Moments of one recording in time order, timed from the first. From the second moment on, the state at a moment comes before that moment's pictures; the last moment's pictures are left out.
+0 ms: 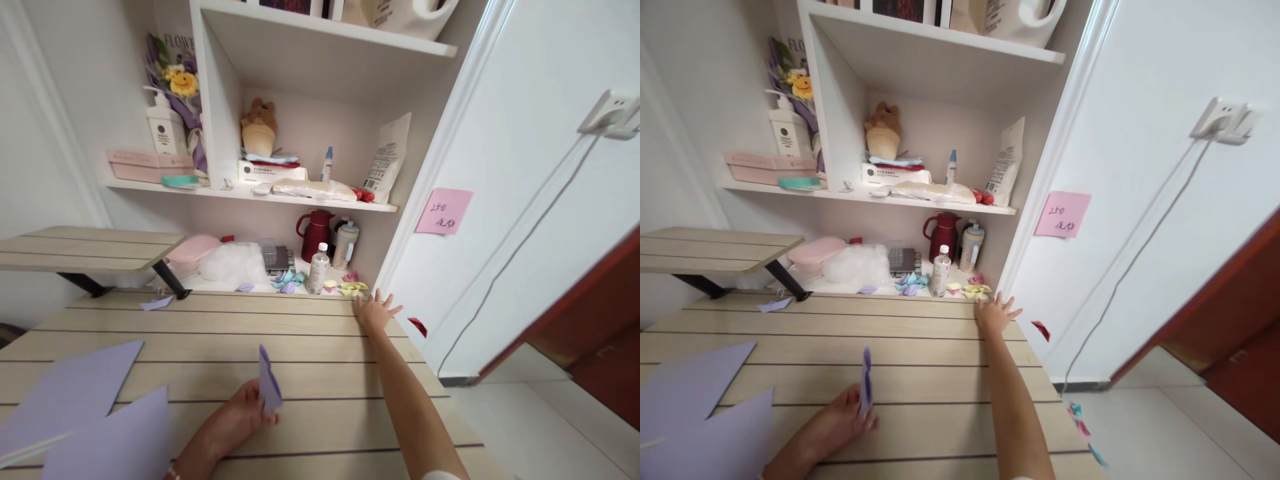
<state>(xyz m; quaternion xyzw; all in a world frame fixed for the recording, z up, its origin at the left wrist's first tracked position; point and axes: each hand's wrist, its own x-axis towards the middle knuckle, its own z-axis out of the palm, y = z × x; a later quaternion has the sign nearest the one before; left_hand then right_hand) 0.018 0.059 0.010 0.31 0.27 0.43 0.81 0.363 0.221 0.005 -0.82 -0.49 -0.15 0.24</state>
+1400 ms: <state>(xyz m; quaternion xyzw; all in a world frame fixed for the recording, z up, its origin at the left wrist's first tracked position) -0.003 0.120 0.017 0.48 0.42 0.56 0.53 0.151 0.111 -0.001 -0.41 -0.44 0.49 0.64</state>
